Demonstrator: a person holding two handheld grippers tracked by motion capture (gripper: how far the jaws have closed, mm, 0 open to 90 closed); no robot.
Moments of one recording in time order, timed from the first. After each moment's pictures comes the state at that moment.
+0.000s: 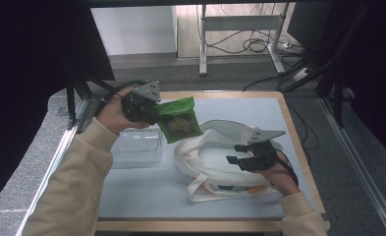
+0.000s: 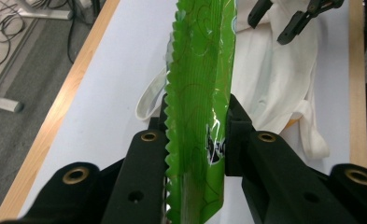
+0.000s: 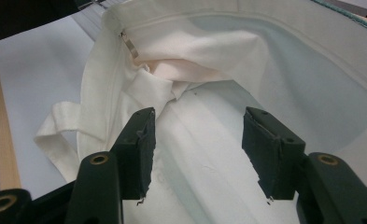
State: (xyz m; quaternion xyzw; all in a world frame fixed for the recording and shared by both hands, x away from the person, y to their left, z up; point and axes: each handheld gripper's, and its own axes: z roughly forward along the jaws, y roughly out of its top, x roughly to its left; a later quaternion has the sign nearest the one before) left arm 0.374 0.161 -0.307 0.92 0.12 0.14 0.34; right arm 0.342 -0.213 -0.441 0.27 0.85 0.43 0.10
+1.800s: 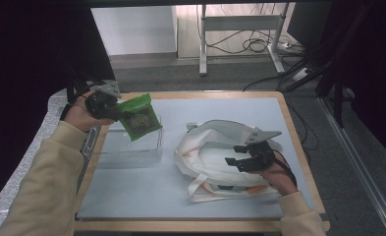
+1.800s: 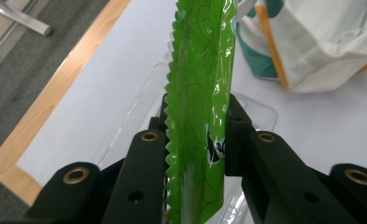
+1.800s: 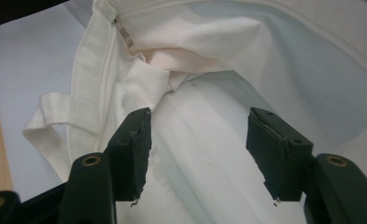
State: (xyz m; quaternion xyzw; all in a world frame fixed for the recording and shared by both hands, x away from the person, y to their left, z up) left arm 0.405 0.270 -0.353 0.91 0.25 0.14 0.30; right arm 0.345 -0.208 -0.448 0.28 0.86 0.42 0.10
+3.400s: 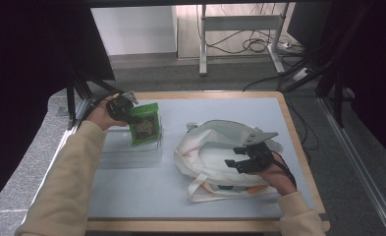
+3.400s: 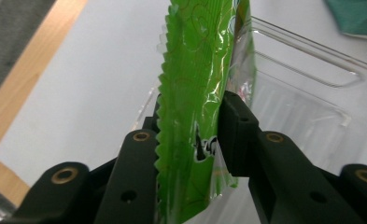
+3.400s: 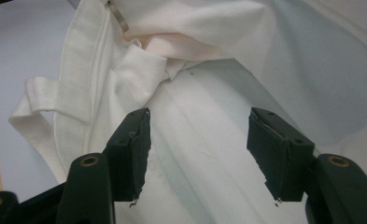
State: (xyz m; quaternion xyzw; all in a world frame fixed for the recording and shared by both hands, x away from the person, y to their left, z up) left arm 0.467 0.252 -0.430 0.92 0.27 0.15 0.23; right arm 0.347 -0.206 -0.455 0.27 0.87 0.40 0.10
